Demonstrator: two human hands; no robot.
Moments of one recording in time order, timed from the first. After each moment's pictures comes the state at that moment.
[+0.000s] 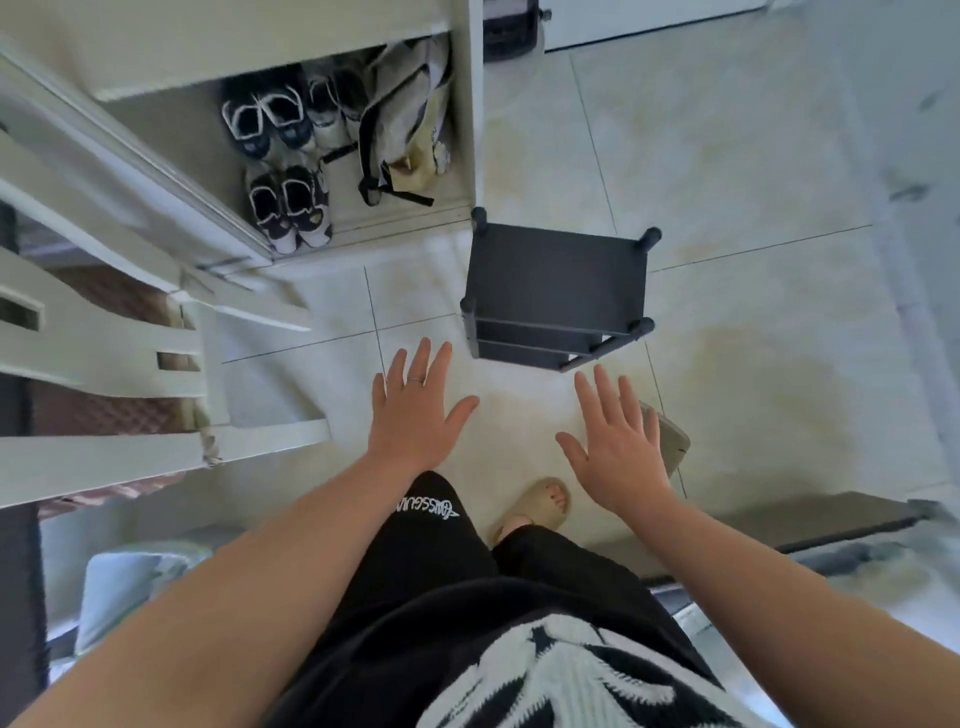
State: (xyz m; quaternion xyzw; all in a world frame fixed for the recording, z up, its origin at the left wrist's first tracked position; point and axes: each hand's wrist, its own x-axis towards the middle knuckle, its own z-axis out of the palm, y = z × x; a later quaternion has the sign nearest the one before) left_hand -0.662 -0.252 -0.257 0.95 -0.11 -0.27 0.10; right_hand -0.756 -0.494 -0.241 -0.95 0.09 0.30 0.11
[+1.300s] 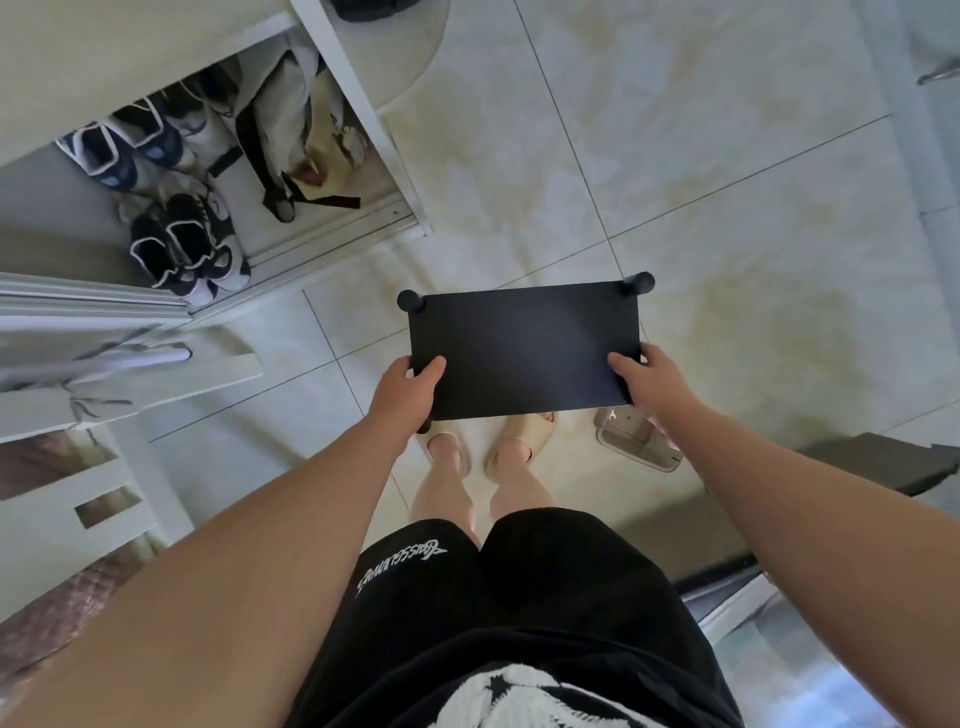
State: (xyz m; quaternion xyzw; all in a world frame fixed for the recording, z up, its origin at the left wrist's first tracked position) left_hand -0.459 -0.353 -0.349 0.78 0.24 -0.46 0.35; right_hand -0.567 -0.620 -0.344 -0.63 0.55 0.24 0.50
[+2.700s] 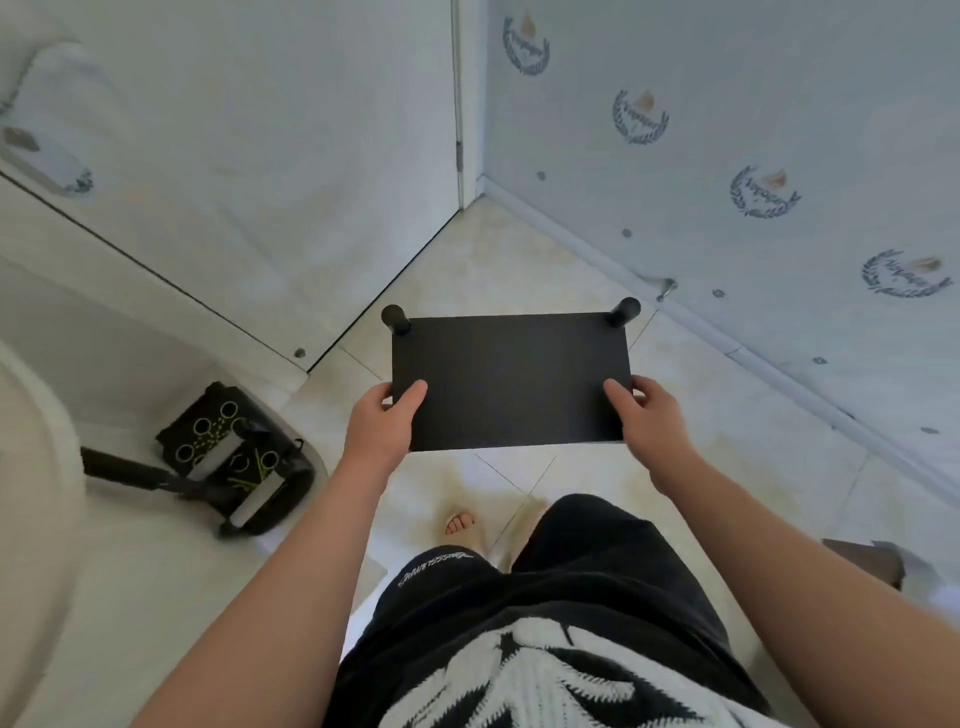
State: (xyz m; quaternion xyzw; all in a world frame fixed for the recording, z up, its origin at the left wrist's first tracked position) left_hand -0.082 -0.763 -0.167 0.80 -0.05 -0.40 0.45; right_hand -0.321 -0.949 -0.170 -0.55 0.62 -0.11 0.55
